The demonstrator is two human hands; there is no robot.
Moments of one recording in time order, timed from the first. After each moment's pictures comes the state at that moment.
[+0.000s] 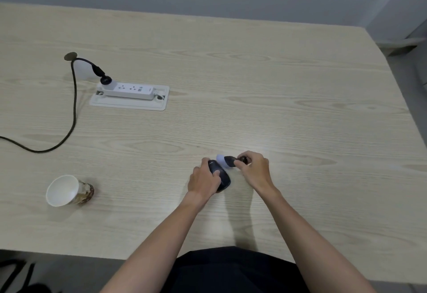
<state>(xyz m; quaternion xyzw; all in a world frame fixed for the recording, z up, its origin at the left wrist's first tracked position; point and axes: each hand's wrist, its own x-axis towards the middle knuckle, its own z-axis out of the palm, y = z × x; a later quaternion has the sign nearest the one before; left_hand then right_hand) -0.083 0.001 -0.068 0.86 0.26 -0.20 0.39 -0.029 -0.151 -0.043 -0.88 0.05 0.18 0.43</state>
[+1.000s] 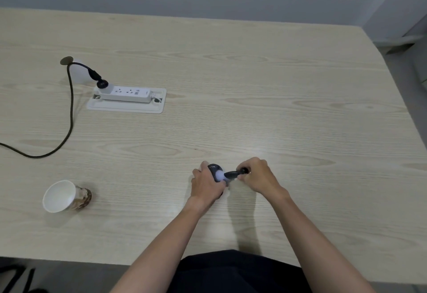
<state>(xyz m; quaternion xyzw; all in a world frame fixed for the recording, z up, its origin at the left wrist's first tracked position) -0.082 -0.010 -0.076 0.85 0.25 -0.21 0.40 -0.025 -0.172 -0.045 -0.92 -0.04 0.26 0.30</state>
